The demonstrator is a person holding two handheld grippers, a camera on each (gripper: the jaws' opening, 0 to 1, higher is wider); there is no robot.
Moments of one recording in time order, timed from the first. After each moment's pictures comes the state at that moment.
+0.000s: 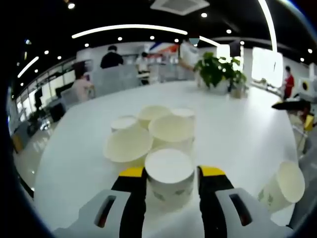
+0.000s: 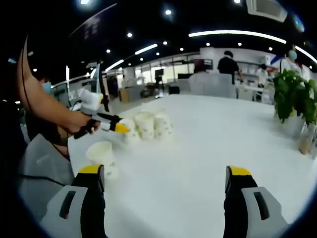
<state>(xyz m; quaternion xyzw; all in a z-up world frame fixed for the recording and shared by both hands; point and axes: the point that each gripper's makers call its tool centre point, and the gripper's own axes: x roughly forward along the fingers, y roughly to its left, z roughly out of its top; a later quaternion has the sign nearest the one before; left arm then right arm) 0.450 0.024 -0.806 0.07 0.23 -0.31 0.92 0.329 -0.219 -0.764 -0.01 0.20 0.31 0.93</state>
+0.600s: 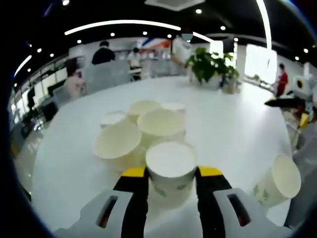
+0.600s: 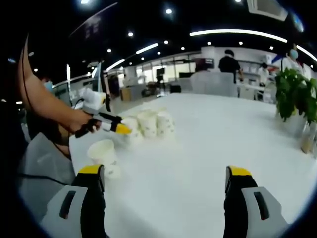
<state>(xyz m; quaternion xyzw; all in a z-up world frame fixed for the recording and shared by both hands) 0.439 0.016 -0.813 0.09 0.24 -0.34 0.90 0.326 -0.214 -0.768 -0.01 0.20 0.32 0.93</state>
